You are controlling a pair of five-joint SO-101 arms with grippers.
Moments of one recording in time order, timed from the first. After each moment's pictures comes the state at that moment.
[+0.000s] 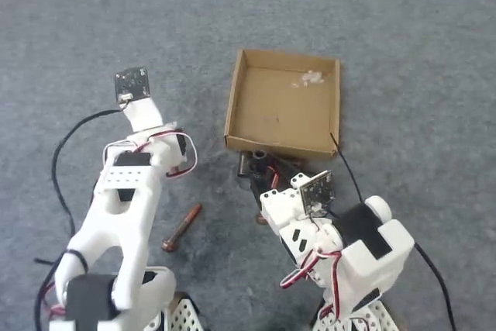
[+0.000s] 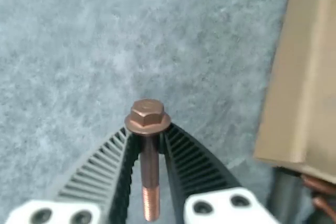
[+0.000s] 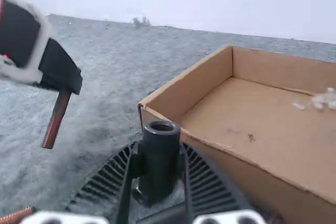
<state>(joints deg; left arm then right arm) -6.9 -19.4 58.5 28.2 17.7 -34.5 12.7 93.5 -85.5 -6.4</state>
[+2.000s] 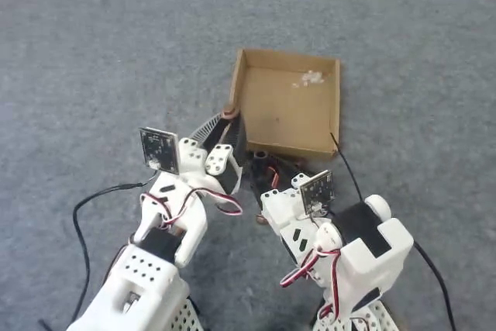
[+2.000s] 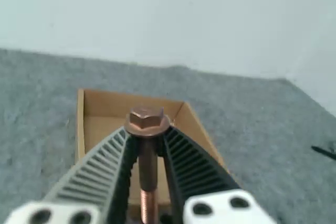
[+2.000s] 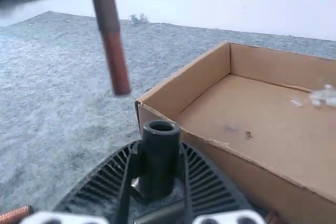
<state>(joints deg) 18.4 -65.5 91.0 -3.6 24.2 -34.0 13.0 93.2 -85.5 -6.4</state>
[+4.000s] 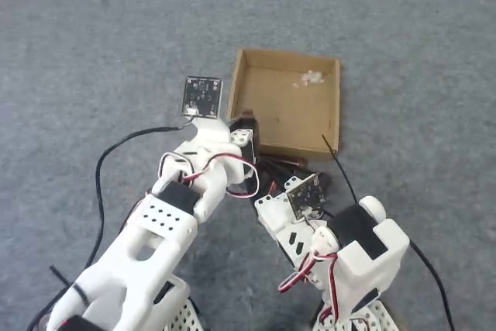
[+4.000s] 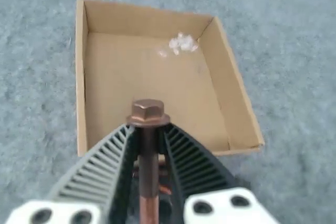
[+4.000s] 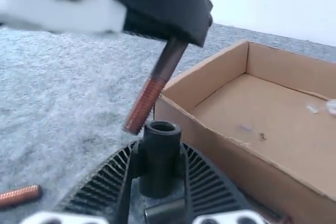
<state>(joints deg) 20.1 -37.7 66.9 16.7 24.7 -37.3 13.1 93.2 -84.3 -1.9</state>
